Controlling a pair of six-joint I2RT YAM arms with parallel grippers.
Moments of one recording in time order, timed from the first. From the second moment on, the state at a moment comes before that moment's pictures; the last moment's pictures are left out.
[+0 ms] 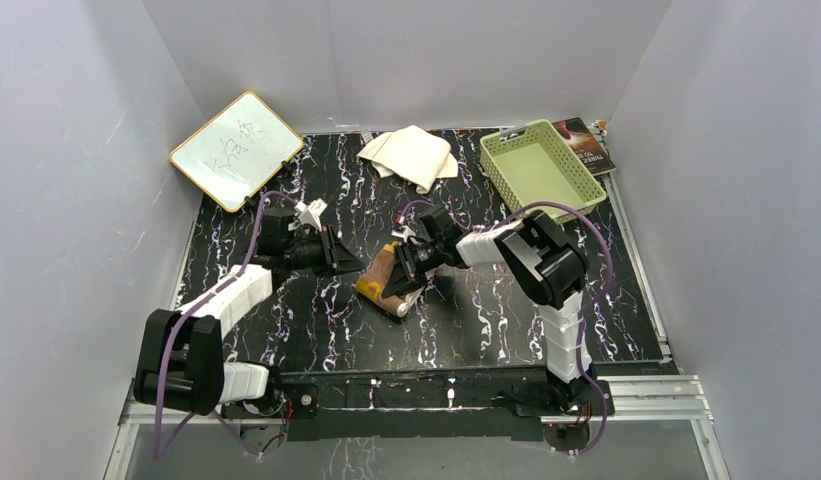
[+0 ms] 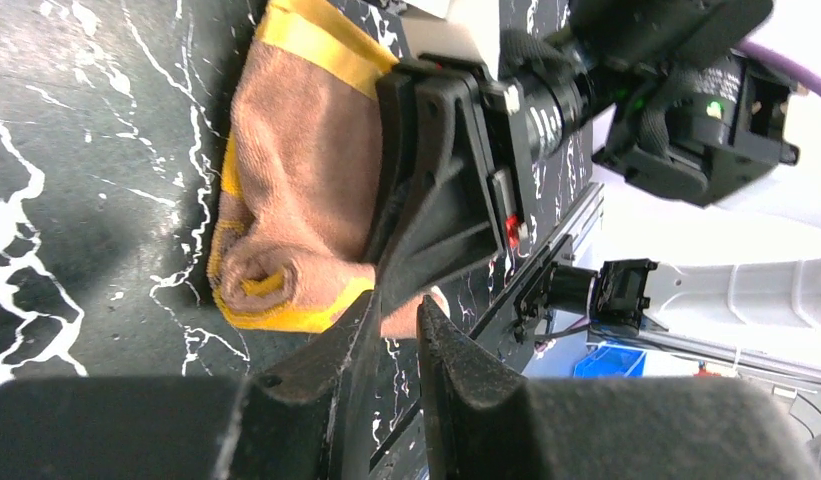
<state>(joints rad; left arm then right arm) -0.18 1.28 0.62 -0.07 0.77 -0.58 0.63 2.05 1.09 0.13 -1.05 0.69</state>
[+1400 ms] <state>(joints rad) -0.32 1.67 0.49 0.48 0.65 -0.77 0.60 1.97 1.24 -0.23 -0.71 0.41</state>
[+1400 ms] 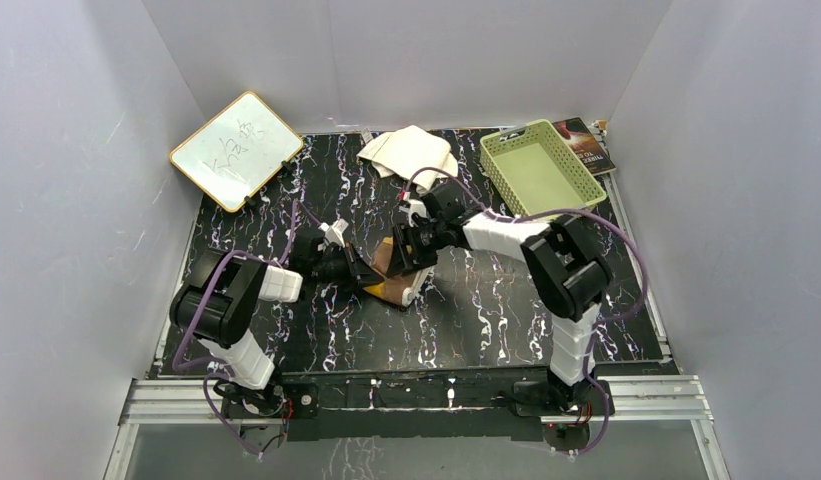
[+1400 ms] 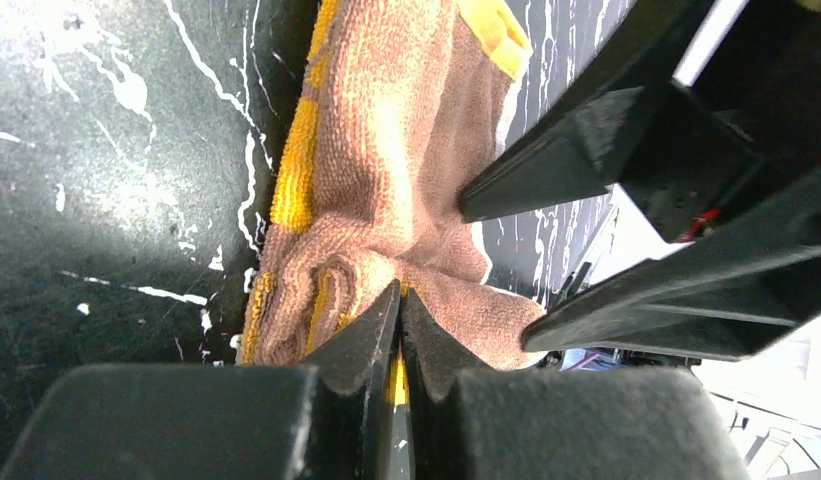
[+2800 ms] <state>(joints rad) -0.32 1.71 0.48 0.57 0.68 -0.76 0.73 1.81 0.97 -0.03 -0.45 0.32</state>
